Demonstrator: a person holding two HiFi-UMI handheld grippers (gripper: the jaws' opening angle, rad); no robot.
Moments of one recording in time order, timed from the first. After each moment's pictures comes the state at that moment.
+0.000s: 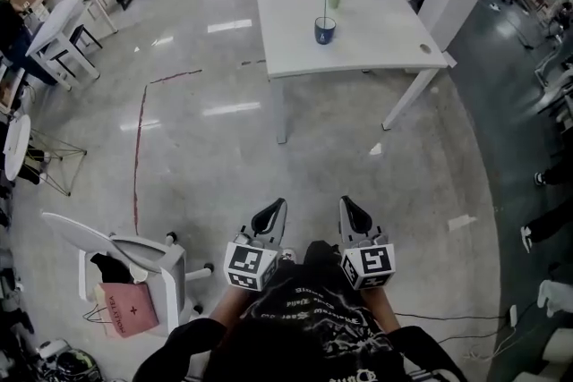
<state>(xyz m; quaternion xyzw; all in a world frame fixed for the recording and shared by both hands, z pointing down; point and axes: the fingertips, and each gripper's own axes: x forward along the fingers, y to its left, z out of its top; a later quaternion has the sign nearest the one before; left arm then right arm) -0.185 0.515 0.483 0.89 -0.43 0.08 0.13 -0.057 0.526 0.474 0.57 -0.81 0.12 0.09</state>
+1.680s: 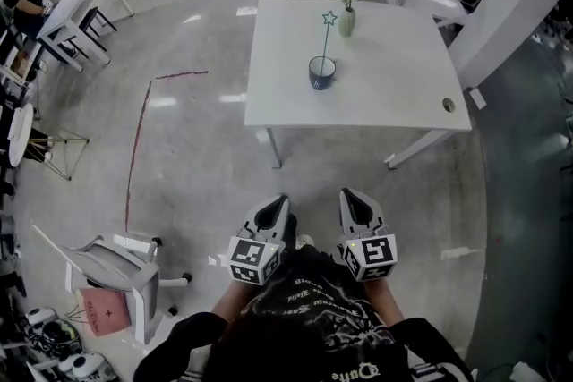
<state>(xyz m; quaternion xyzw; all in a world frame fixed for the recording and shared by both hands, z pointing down) -0.003 0.161 0.523 0.85 -0.49 0.09 0.19 0.119 0.141 0.510 0.49 -0.85 0.14 0.10</state>
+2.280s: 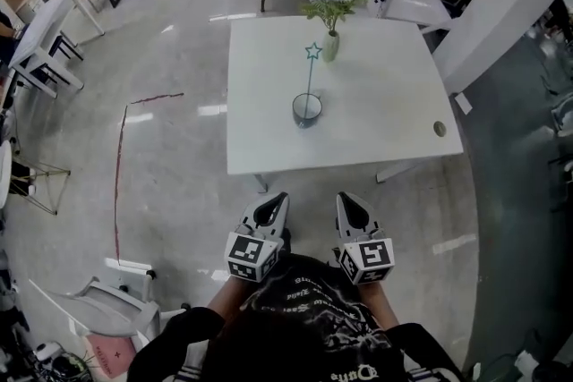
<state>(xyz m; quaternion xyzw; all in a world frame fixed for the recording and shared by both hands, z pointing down) 0.008 -0.037 0.526 0.88 -0.43 0.08 0.17 0.124 -0.030 0.518 0.54 -0.82 0.16 0.09</state>
